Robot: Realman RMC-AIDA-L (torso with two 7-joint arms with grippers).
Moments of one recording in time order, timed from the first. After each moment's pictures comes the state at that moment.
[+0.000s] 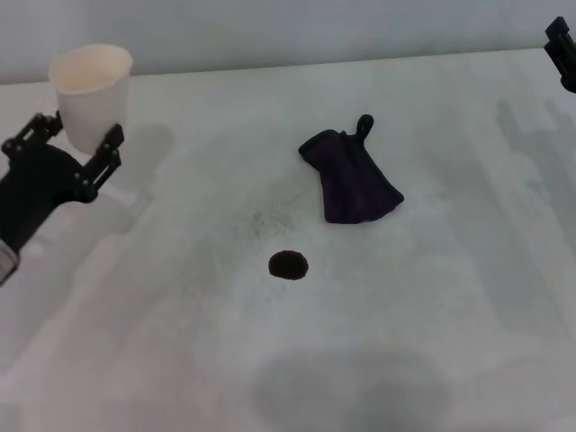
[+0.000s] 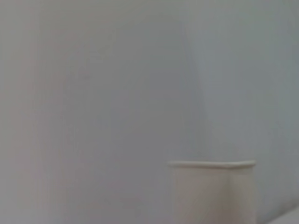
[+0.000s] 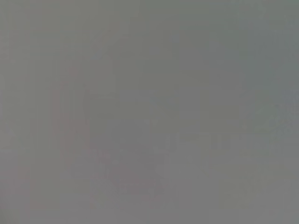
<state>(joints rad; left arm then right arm) -0.55 -2.08 2.84 -0.05 -0.95 1.29 -0.37 0.50 2.02 -0.41 0.07 2.25 1.27 -2.60</state>
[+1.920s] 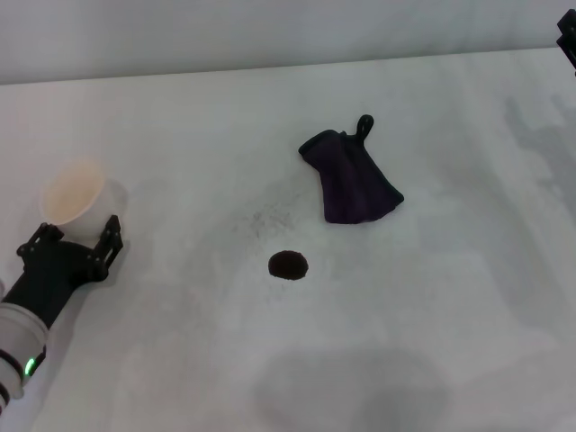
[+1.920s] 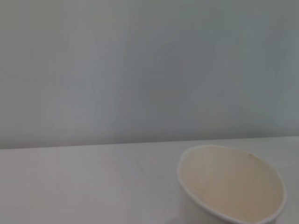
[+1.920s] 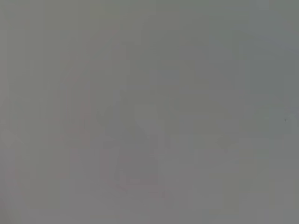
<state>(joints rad) -0.40 -2.09 2.83 0.24 -1.16 0.93 -0.18 0.47 2.01 -0.43 -0.02 2.20 1.25 -2.54</state>
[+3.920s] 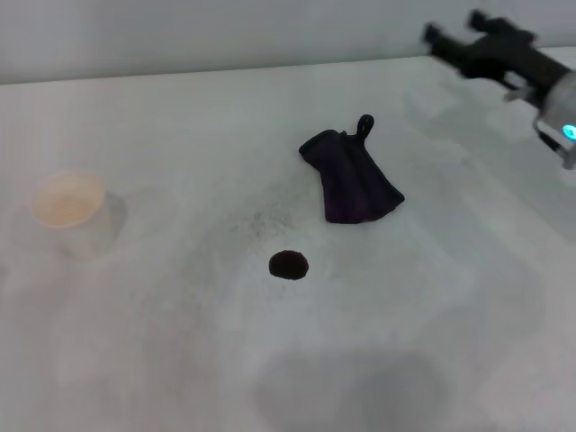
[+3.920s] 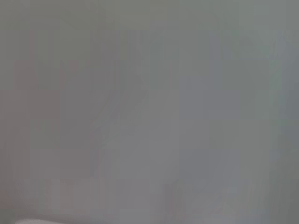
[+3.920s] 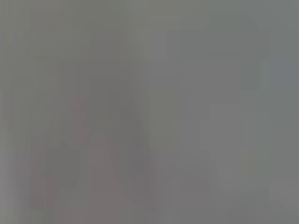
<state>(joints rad) -0.17 -2.08 2.83 0.24 -1.44 1.41 -0.18 0.54 2.00 -1.04 -0.35 2.15 0.90 -2.18</state>
